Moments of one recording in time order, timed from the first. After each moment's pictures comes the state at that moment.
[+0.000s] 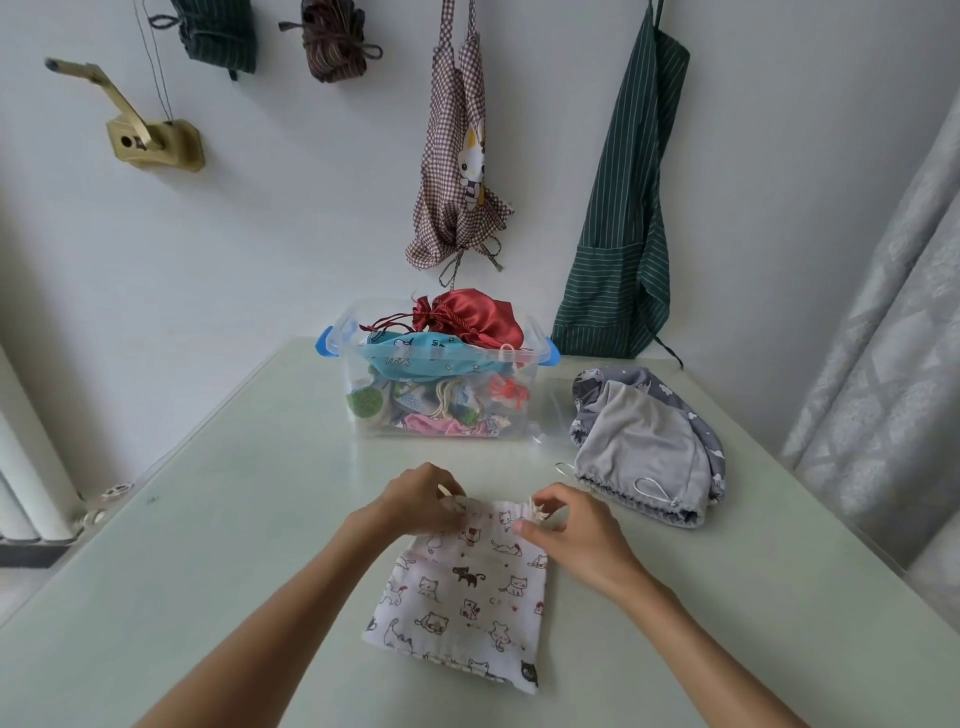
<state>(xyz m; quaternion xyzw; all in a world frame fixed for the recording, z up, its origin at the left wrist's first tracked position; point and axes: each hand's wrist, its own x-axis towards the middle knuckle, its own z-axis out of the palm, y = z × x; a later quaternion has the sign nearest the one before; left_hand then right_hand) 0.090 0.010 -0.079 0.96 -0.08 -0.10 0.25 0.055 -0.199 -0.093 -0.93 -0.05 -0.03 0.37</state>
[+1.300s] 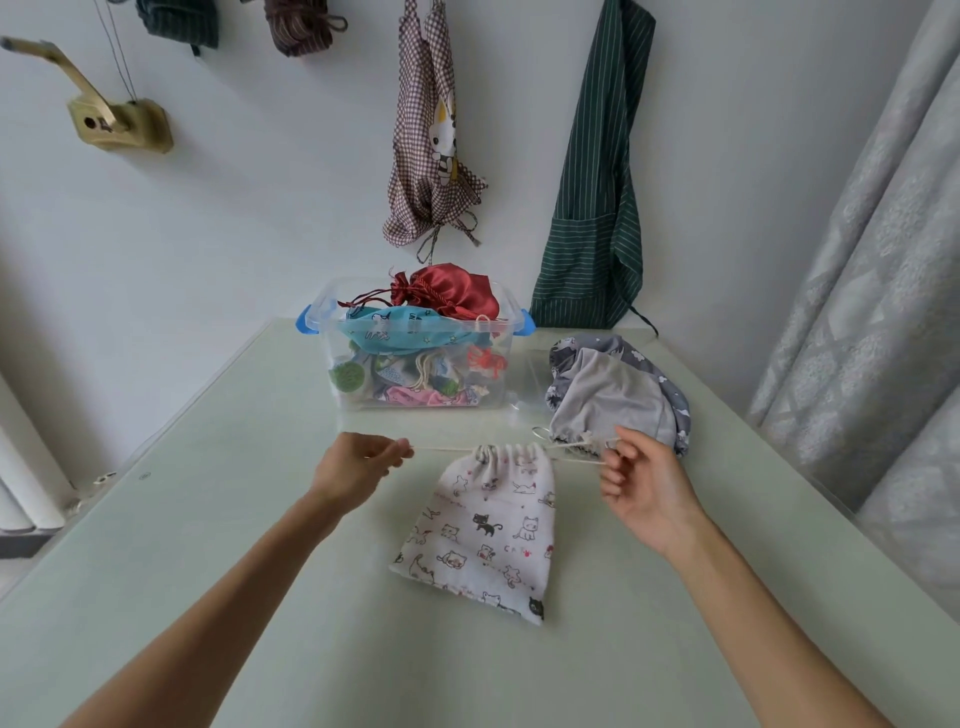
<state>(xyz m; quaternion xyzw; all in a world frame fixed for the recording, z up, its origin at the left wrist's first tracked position) 0.050 0.036 -0.077 0.87 0.02 0.05 0.49 0.042 -0.258 -0.066 -0.48 0.14 0.08 0.86</state>
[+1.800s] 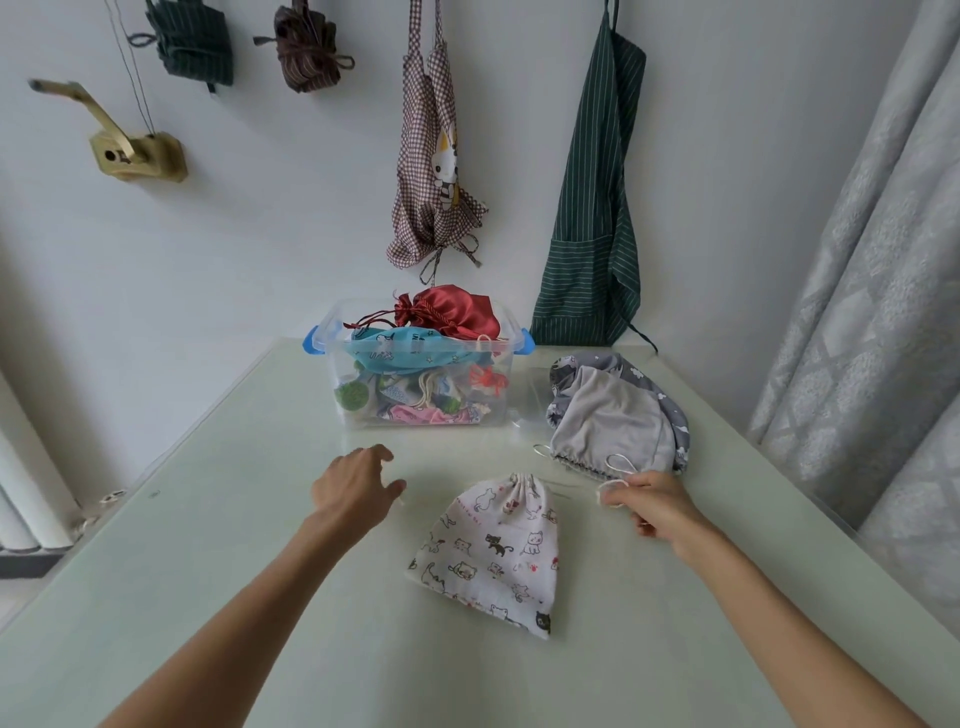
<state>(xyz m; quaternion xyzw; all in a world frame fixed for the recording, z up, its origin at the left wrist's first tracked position) 0.058 0.032 -0.078 0.98 0.08 0.05 0.17 0.054 -0.279 -0.081 -0.82 0.19 0.02 0.55</state>
